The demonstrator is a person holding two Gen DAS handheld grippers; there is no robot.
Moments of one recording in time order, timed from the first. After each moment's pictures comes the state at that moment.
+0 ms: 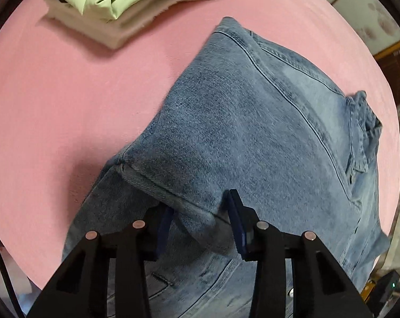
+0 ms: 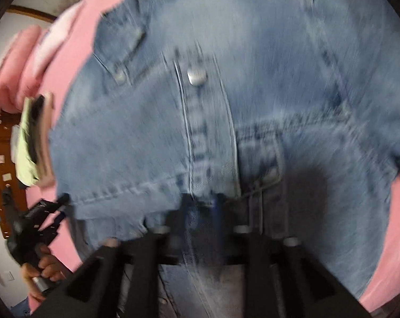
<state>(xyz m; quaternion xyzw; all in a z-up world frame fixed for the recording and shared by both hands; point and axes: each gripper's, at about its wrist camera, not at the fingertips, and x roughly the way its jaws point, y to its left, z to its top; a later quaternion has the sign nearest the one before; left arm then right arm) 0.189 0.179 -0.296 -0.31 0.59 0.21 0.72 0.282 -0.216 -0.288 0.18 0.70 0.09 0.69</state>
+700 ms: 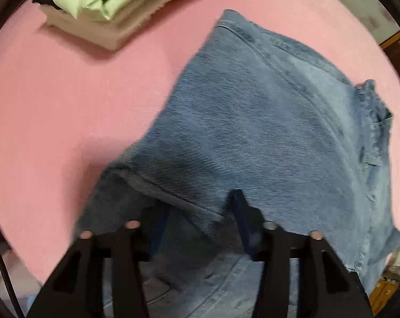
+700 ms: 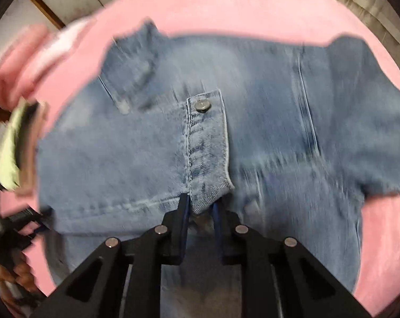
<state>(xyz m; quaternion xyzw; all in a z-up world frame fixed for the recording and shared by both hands) 0.196 0.177 -0.303 -0.26 0.61 0.24 0.70 0.269 -0.204 -0.261 0.08 0.62 0.03 0.78</state>
